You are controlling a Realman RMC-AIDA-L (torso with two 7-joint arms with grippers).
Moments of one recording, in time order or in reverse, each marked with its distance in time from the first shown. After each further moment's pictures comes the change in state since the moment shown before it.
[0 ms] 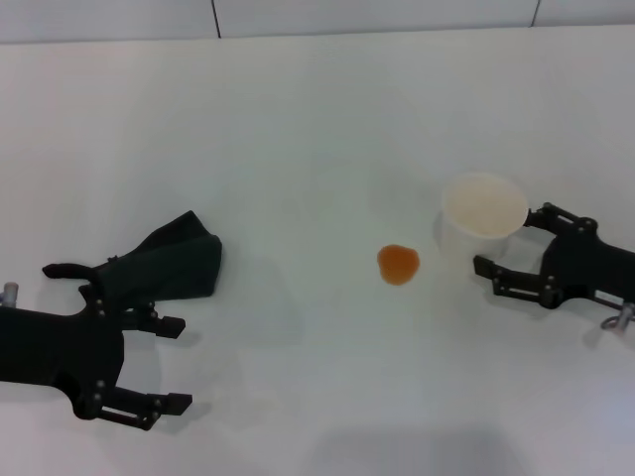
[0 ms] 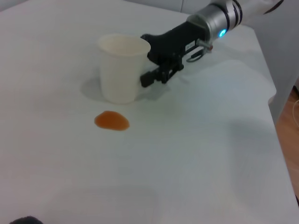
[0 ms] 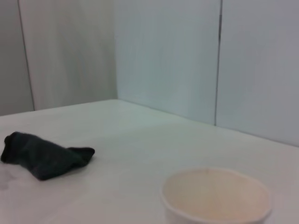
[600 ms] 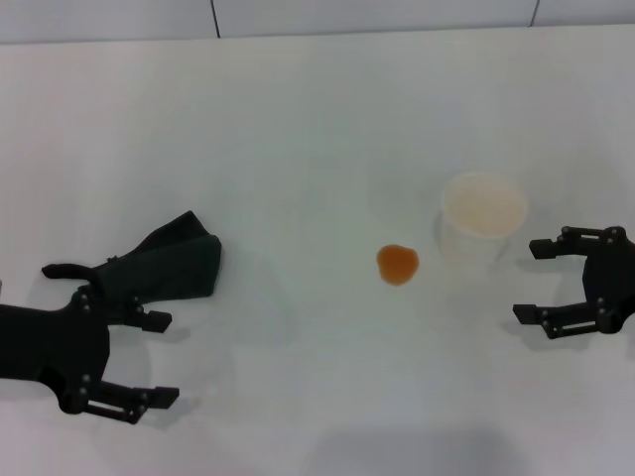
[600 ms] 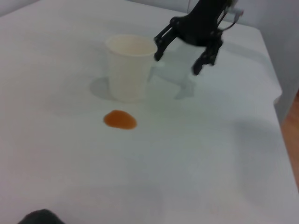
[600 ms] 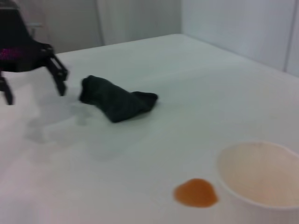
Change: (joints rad) left arm 0.009 0.015 -0.009 0.019 -0.010 0.012 -0.015; right arm -0.125 -0.023 0.073 -0.691 -0.625 -0.190 0.658
